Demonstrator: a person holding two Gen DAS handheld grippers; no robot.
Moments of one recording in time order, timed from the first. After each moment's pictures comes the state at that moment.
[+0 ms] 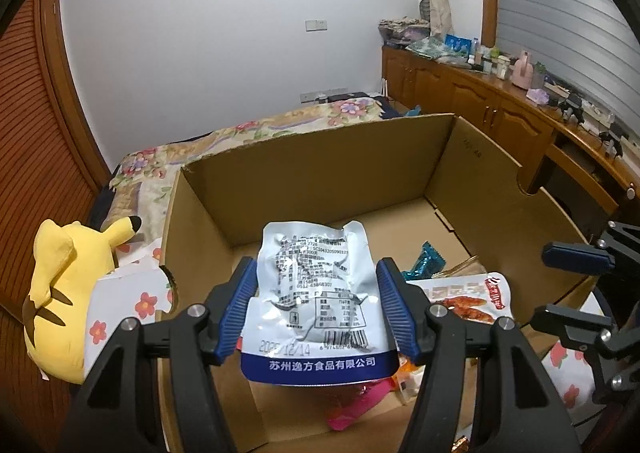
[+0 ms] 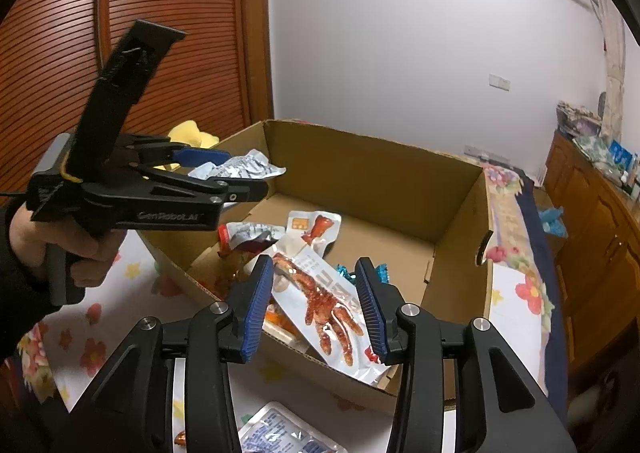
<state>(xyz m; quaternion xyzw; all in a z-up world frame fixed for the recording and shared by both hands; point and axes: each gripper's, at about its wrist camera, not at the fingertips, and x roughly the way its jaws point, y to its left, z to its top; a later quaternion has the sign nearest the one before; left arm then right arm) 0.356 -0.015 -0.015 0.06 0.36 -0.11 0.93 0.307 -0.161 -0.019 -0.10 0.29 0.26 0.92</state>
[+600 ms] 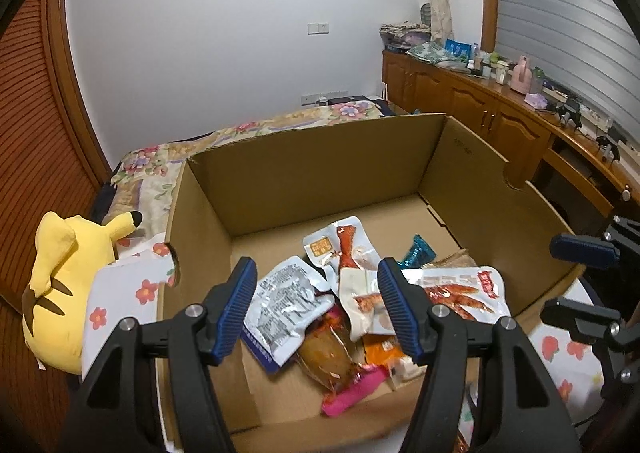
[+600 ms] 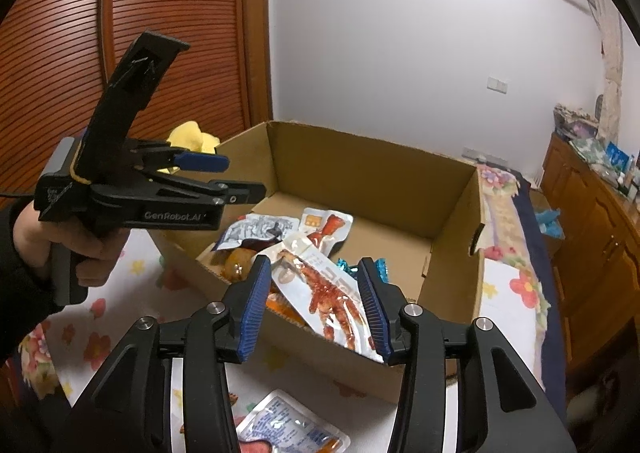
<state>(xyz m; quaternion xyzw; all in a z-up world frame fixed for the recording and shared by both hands) 0.333 -0.011 -0.009 0.06 0.35 -0.11 0.93 0.289 -0.161 -0.012 -0.10 0.28 0.26 0.92</state>
